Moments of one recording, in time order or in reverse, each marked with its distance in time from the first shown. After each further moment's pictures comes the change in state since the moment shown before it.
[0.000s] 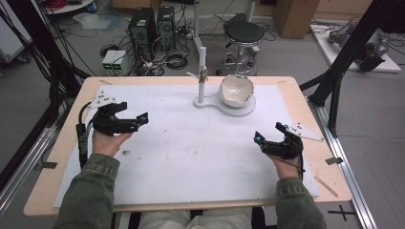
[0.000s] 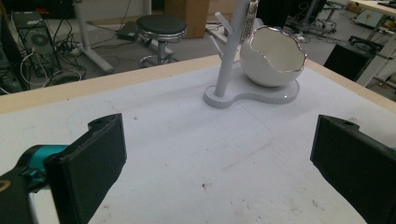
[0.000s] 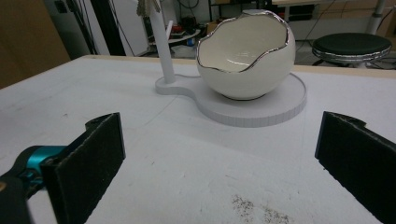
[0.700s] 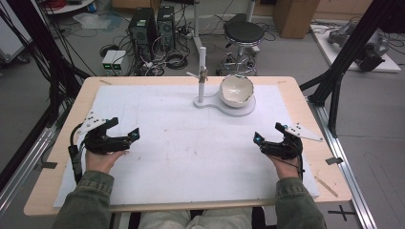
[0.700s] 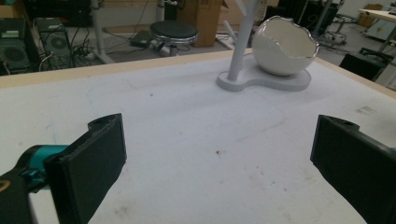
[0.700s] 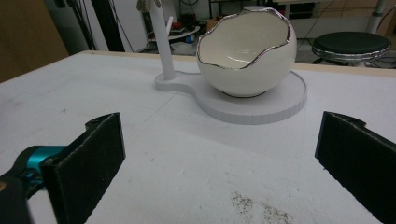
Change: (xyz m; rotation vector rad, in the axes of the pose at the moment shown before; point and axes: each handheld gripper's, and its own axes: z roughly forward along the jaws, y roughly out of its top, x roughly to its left) left arm 0.009 -0.054 -0.028 -0.058 0.058 -0.016; right arm 0.001 -0.001 0.000 0.014 -0.004 -0.010
